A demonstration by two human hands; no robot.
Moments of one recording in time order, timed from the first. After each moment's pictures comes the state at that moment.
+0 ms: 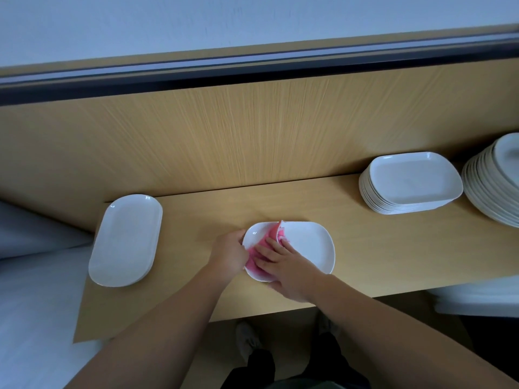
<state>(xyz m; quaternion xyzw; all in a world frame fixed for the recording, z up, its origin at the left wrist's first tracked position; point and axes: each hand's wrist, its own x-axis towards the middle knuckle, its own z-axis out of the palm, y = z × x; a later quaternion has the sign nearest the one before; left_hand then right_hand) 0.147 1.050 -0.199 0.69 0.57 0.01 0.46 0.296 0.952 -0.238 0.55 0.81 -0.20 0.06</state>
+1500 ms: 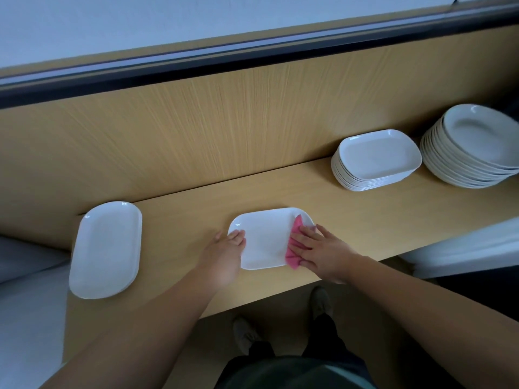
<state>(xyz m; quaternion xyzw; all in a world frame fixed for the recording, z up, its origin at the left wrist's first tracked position) 0.132 1.043 -0.226 0.93 0.26 -0.25 0.08 0.363 0.893 -0.219 0.62 0.74 -0.19 0.19</state>
